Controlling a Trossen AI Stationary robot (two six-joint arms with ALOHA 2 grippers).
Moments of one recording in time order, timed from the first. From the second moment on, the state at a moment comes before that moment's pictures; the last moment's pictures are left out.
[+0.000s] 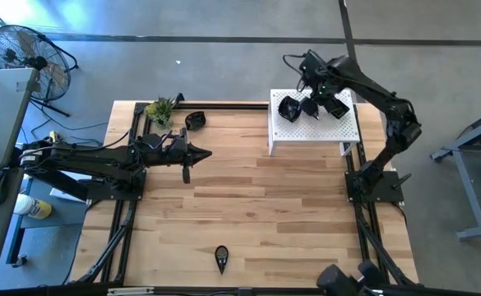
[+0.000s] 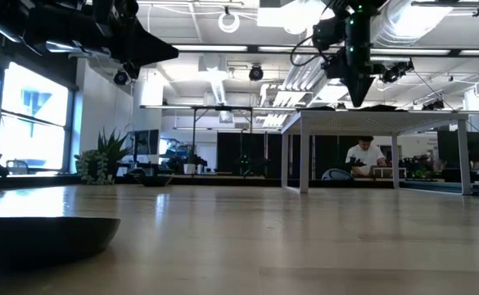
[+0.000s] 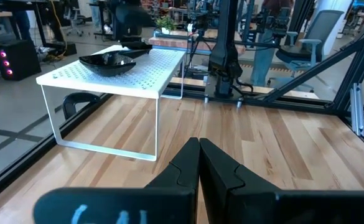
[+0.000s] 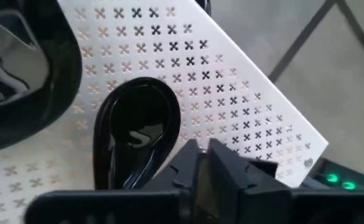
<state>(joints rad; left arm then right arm) 0.12 0.86 0.40 0.39 -0.04 -0.05 -0.83 1.64 1.63 -1.34 0.29 0.02</state>
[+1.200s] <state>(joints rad) 0.12 0.86 0.40 0.39 -0.04 -0.05 -0.86 1.55 1.62 -1.48 0.33 0.00</state>
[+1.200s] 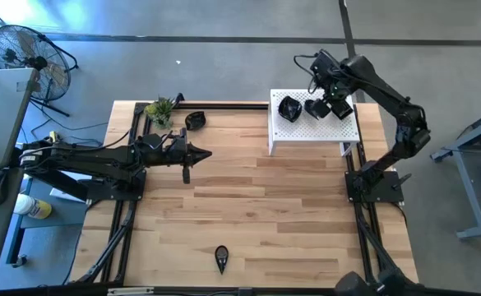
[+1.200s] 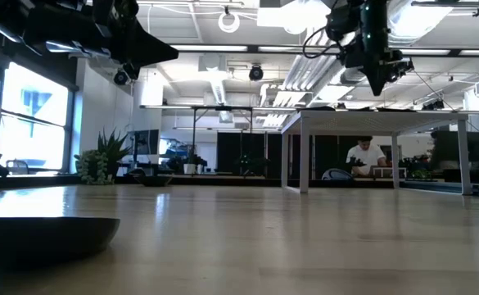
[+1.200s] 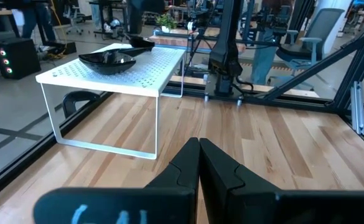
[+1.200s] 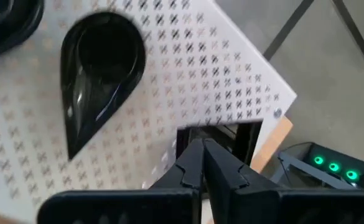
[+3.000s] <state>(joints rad) 0.12 0.86 0.40 0.37 -0.04 -0.05 -0.99 1.57 1.58 -1.45 0.36 -0.12</state>
